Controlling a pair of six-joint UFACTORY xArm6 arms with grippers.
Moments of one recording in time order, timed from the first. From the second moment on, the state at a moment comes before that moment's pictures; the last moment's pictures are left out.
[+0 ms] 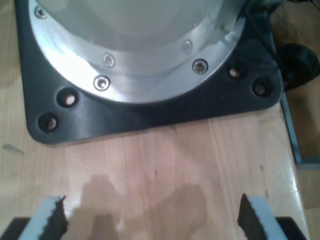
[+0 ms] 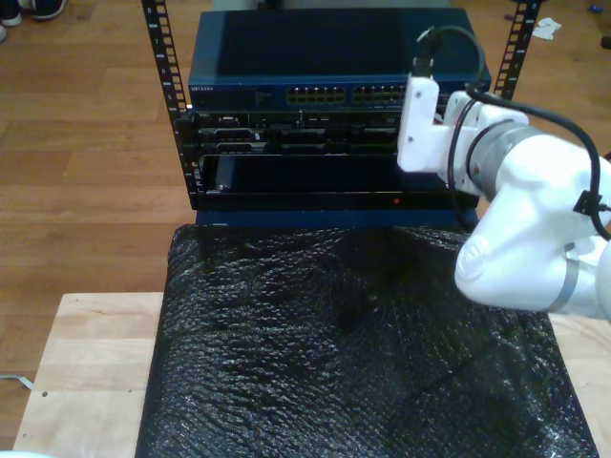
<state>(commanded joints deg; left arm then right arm) 84.3 -26.6 -6.7 0.0 60.2 -175.8 18.0 -4.7 -40.2 23.6 -22.2 -98.8</state>
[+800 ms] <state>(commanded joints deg) 84.3 -26.6 -6.7 0.0 60.2 -175.8 21.6 -3.6 -41.2 19.3 -24.7 -101.2</state>
